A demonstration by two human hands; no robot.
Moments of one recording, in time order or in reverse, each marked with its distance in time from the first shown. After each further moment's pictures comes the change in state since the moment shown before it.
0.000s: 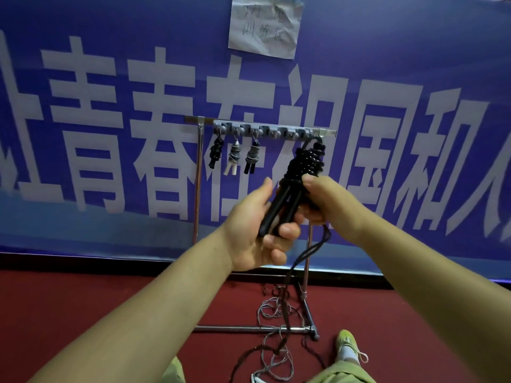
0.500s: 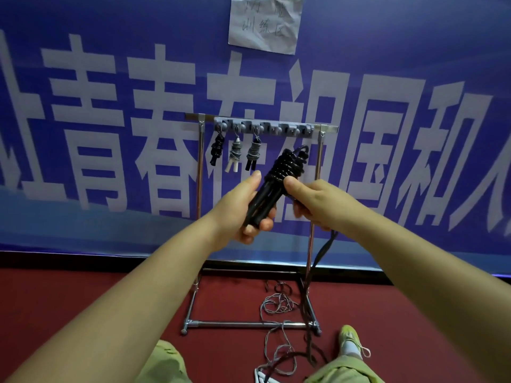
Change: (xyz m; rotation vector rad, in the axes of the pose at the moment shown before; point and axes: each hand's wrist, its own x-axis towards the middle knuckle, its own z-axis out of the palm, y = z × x) left_hand -0.002 0.013 -0.021 0.529 0.371 0.124; right_hand 0.002 -0.005 0.006 -0.500 0.097 0.262
